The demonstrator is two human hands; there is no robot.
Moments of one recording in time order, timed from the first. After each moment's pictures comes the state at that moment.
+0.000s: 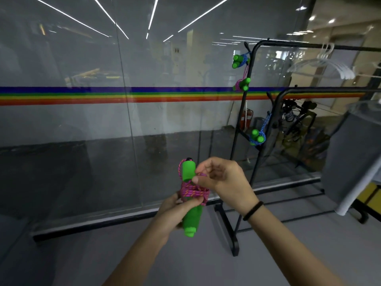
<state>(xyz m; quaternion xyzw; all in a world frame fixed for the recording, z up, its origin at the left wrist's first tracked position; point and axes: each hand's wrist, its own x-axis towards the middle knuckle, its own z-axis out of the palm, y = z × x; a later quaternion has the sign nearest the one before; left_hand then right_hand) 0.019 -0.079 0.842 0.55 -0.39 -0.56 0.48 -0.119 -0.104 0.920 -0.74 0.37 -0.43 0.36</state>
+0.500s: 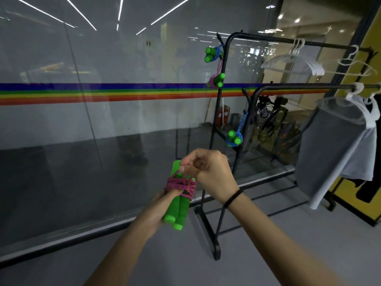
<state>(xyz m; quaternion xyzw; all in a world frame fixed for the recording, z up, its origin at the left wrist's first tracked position) -0.015 -0.194 0.830 0.50 -0.41 -0.60 0.47 -0.148 -0.207 0.917 -0.73 0.43 -0.46 0.26</state>
